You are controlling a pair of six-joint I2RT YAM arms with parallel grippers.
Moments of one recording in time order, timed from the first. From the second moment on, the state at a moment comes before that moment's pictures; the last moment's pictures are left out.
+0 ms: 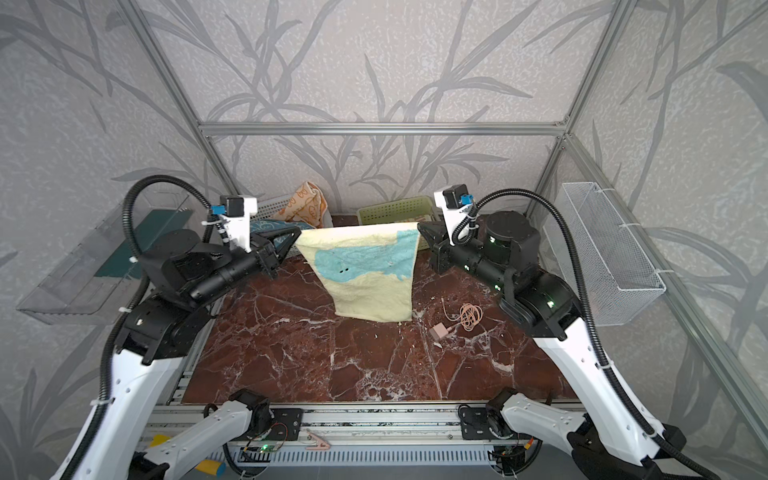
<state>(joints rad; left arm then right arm) -0.33 0.89 1.38 -0.54 0.35 -0.29 0.65 1.06 1.57 -0.64 -0.09 0.08</state>
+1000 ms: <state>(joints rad) -0.18 1.30 1.09 -0.44 0.33 -0.33 0.45 1.61 1.45 -0.58 -0.22 0.11</state>
